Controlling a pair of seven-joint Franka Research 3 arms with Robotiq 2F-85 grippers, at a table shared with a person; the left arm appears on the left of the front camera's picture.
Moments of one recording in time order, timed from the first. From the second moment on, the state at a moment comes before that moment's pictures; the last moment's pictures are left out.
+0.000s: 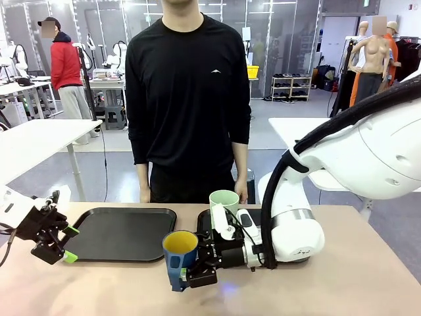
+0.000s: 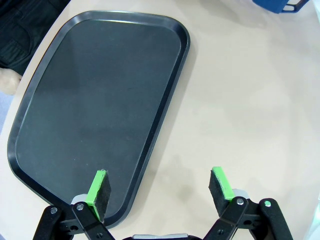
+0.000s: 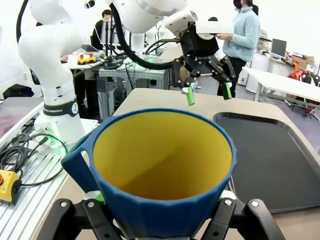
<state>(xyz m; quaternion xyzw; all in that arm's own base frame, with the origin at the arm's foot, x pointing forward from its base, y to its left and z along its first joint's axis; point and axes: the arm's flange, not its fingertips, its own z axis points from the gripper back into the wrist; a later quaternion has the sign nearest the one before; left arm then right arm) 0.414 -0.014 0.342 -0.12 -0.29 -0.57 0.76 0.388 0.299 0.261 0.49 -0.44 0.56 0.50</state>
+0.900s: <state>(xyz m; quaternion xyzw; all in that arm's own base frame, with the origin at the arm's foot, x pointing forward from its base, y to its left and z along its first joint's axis) 0.414 -0.014 0.342 -0.12 -0.29 -0.57 0.76 0.469 0.413 0.283 0.43 -0.52 0.47 0.57</state>
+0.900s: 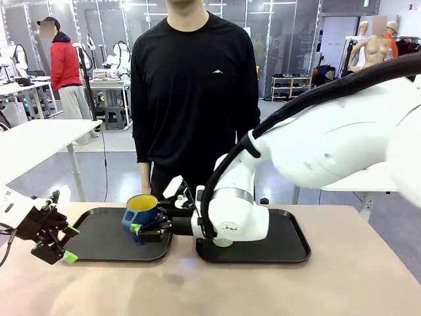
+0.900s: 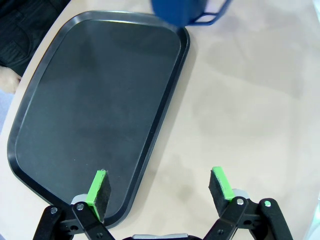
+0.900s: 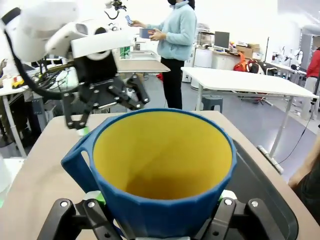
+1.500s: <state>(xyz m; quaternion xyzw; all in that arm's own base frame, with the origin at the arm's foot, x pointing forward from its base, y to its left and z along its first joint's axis) 0.414 -0.014 0.342 -0.12 -0.29 -0.57 0.76 0.503 0.467 0.249 0.39 -0.55 0.43 0.61</state>
